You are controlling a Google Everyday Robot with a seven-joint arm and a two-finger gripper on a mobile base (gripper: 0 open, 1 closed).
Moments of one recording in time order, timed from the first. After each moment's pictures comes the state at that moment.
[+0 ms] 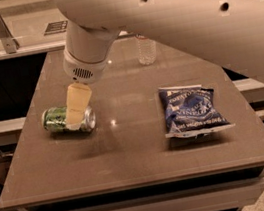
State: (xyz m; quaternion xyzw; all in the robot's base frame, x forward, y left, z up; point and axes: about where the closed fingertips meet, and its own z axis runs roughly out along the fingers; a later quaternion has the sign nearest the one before) arm 0.541 0.116 0.899 -0.64 0.73 0.07 0.24
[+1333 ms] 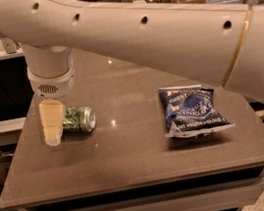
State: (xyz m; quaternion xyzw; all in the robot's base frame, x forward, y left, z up) arm 0.529 0.165 0.871 -0.66 0.73 0.03 0.15
